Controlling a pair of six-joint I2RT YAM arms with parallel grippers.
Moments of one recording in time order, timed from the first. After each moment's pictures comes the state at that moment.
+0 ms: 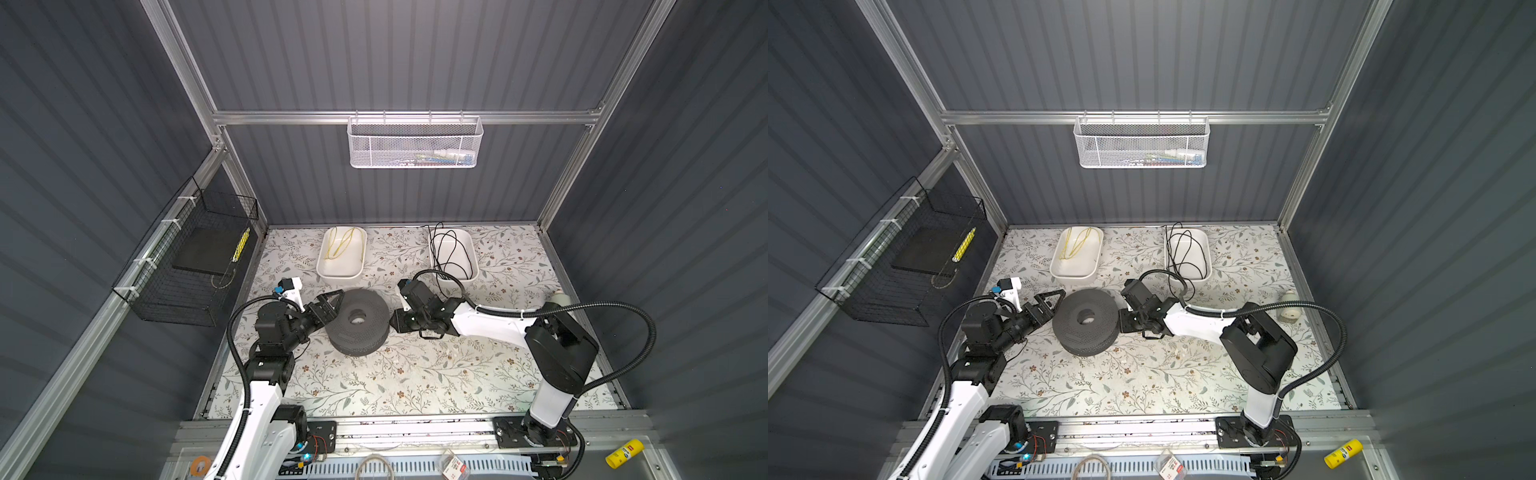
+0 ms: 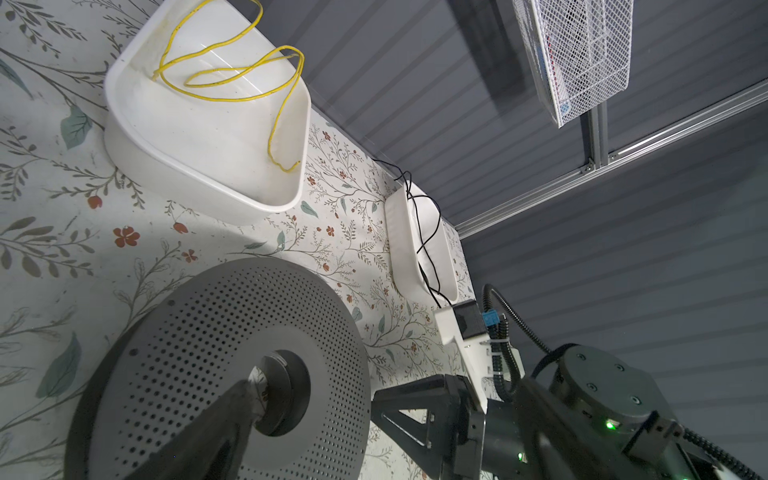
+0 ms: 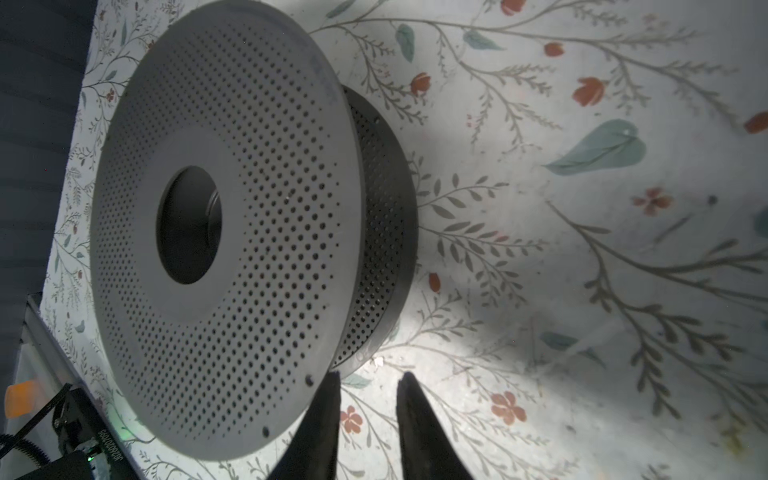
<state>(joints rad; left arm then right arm) -0.07 0.71 0.46 -0.04 0.51 -0.76 0.86 1.78 1.10 -0.19 -0.12 0.62</state>
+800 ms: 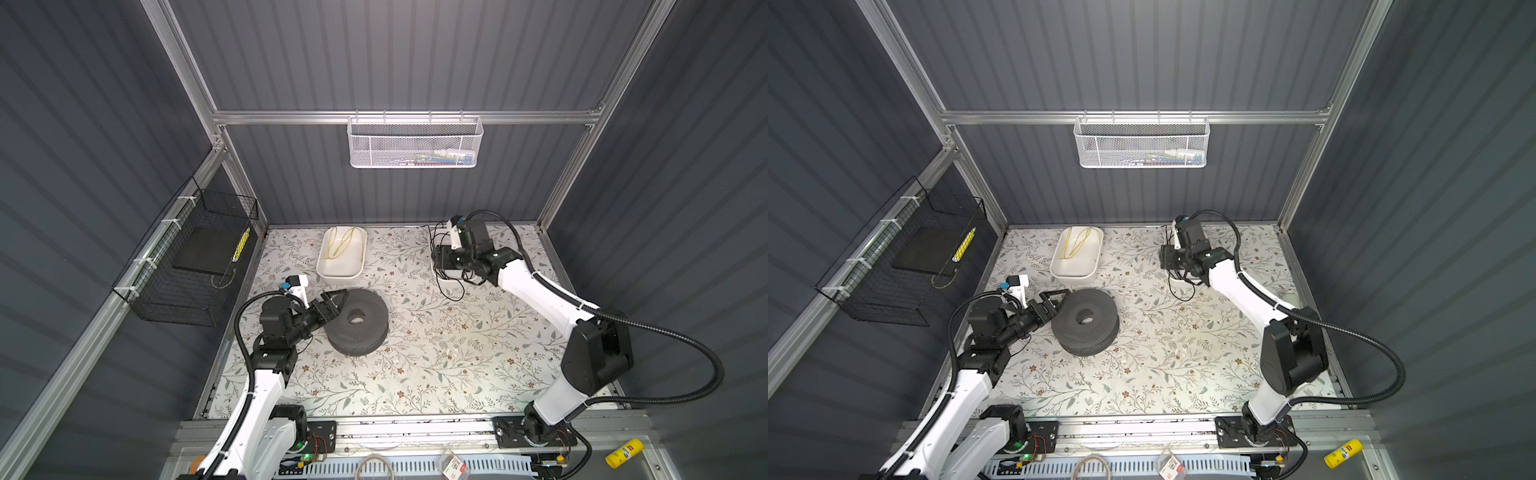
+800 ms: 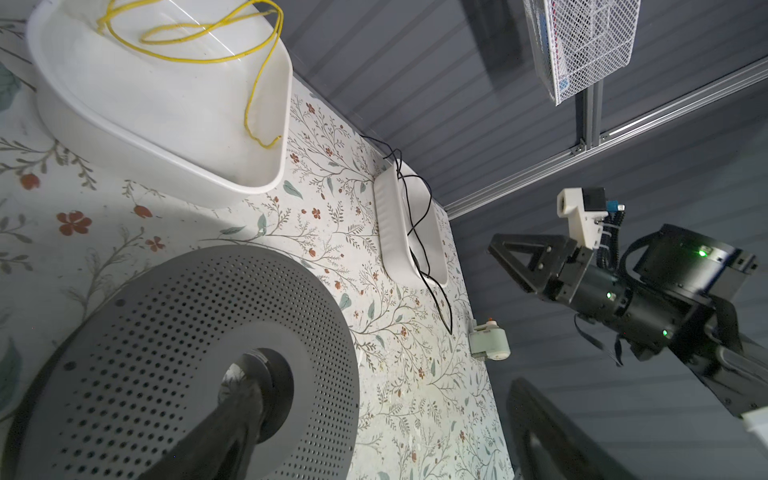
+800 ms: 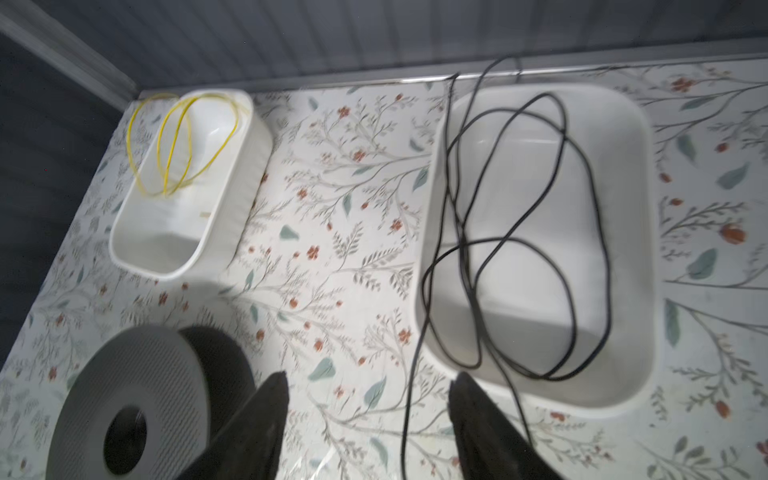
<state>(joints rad) -0.07 0.86 0.46 0.06 0.62 -0.78 0.42 1.71 1.45 -0.47 -0.02 0.32</state>
